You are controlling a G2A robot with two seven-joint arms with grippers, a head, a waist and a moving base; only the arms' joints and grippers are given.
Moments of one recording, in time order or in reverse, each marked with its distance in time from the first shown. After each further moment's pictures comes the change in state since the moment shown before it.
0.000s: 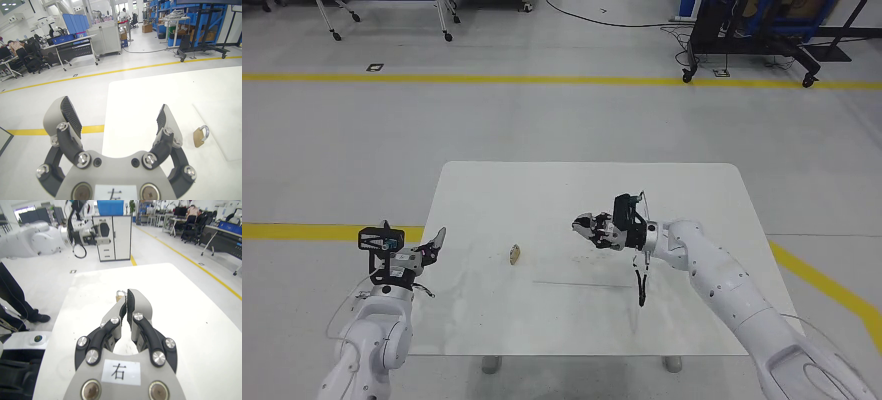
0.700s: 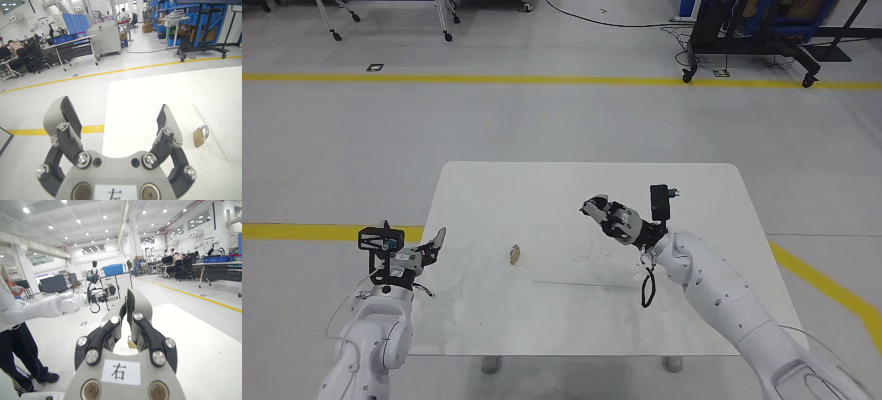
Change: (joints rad) left arm 0.000 0.000 0.000 0.000 0.000 0.000 0.000; right arm -0.062 0.020 -0.029 -0.071 0.296 0.000 -0.214
